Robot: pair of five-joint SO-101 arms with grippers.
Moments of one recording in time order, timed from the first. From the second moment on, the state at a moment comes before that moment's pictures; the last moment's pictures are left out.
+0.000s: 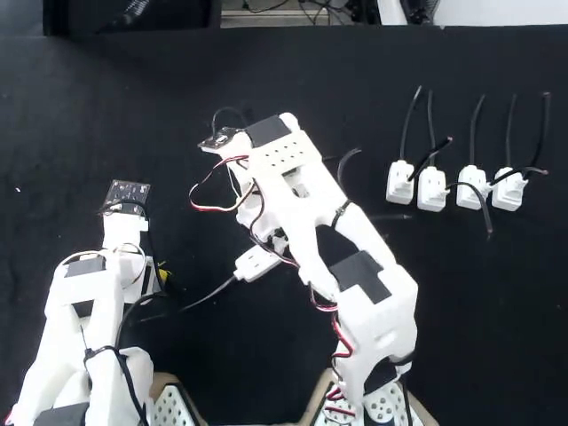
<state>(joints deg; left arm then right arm) -17.8 -36.3 72.7 42.2 -22.1 -28.1 22.2 -10.2 99.6 16.8</state>
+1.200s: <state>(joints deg) -17.8 -36.3 72.8 42.1 -22.1 -27.2 37.1 -20.1 99.5 15.1</state>
